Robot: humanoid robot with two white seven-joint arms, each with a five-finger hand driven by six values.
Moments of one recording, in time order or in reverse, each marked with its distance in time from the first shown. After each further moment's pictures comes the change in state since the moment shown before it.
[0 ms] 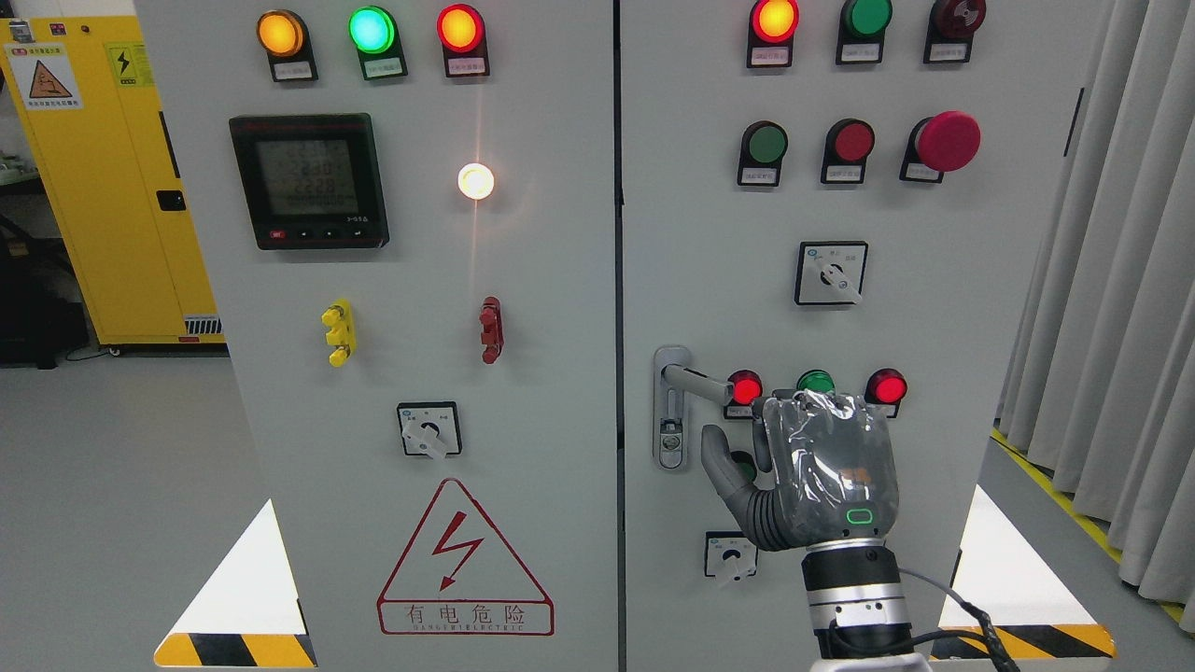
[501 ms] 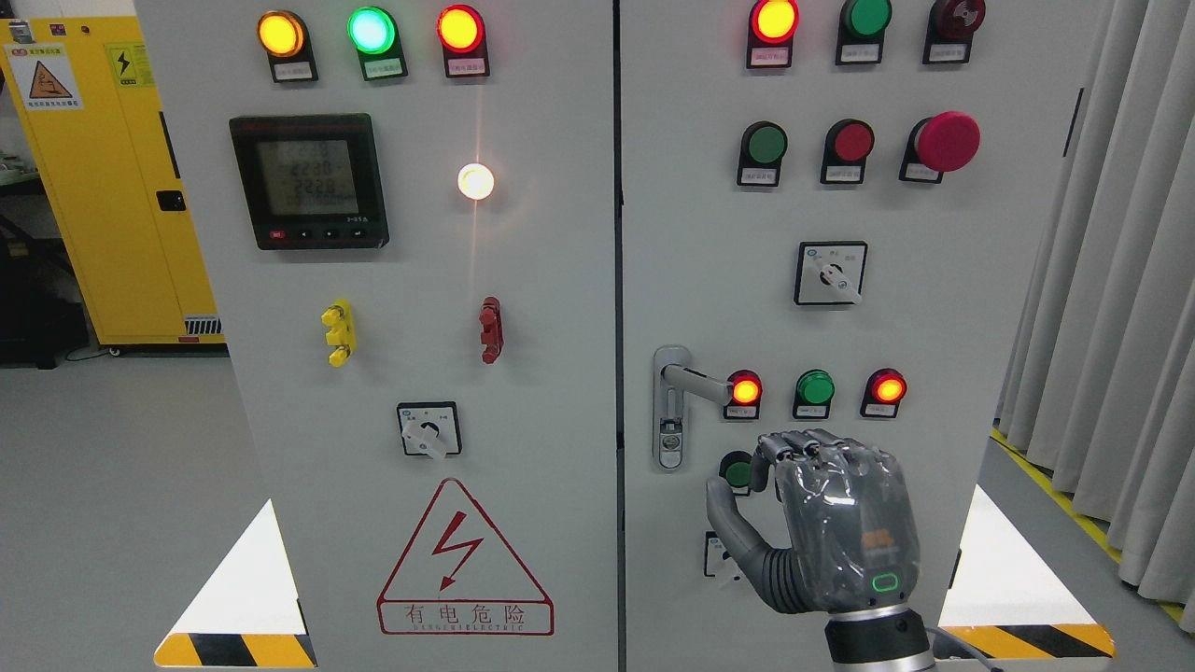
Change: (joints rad) left arm 0.000 0.000 0.000 0.000 0.000 0.000 0.000; right arm 0.111 0.001 -0.087 -0.081 -0.072 -0.252 -0.072
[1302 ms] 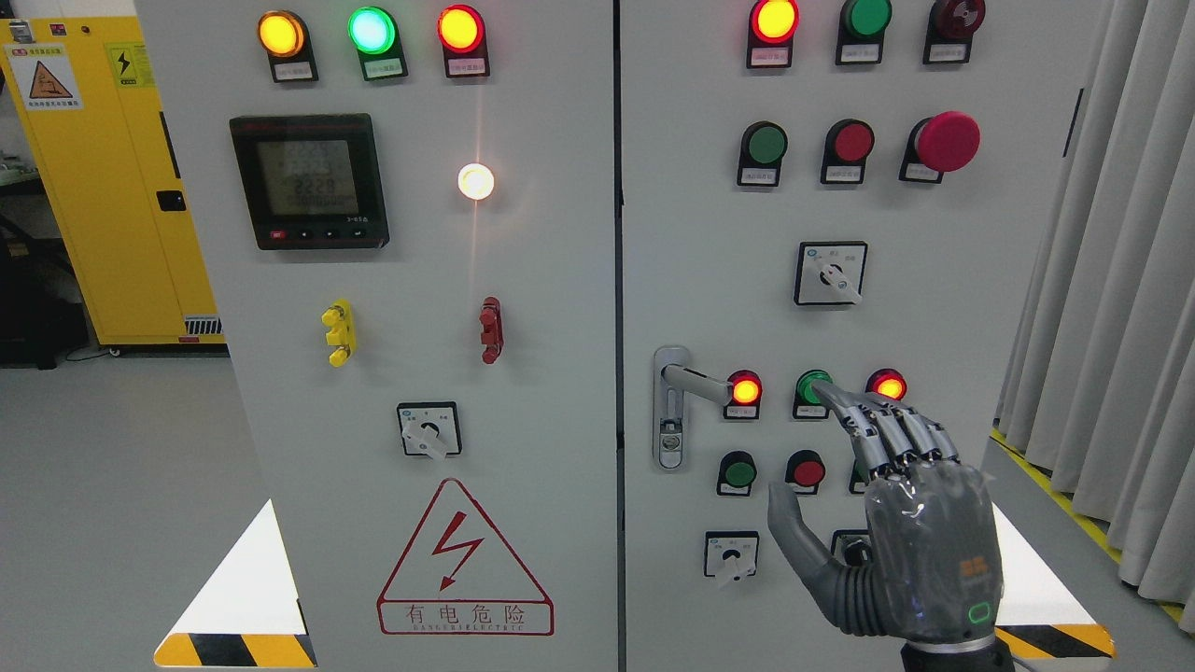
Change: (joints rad) left arm 0.000 0.000 0.000 0.000 0.000 0.000 0.000; right arm 0.044 0.002 -0.122 -0.052 -0.171 -0.133 -0.045
